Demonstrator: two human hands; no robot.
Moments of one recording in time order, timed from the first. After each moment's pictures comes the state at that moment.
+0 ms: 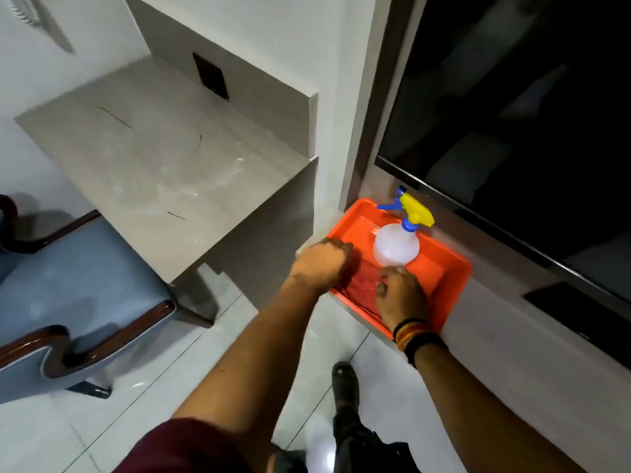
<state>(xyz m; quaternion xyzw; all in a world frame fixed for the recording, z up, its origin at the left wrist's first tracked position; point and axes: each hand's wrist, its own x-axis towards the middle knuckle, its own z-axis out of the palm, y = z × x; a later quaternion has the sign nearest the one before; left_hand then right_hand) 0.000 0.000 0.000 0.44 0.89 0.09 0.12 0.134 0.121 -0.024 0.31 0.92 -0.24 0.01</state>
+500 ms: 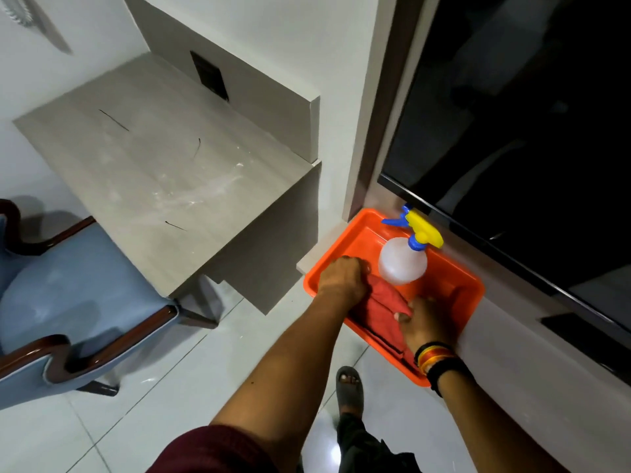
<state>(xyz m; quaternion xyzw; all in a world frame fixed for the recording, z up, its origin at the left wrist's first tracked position) 0.000 0.052 -0.026 0.24 0.91 0.19 0.29 0.148 0.162 -0.037 0.40 0.88 -0.21 0.14</state>
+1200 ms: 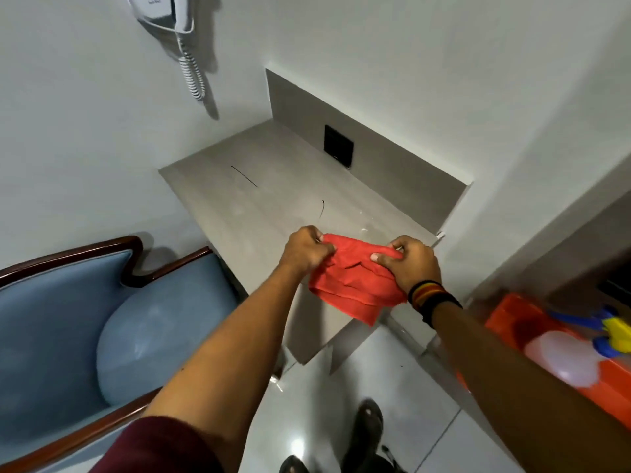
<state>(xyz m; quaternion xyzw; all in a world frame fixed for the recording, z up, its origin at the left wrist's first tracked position) -0.280 -0.222 0.046 0.00 0.85 0.48 0.22 -0.173 -0.029 0.050 0.30 0.87 -0.39 -0.03</state>
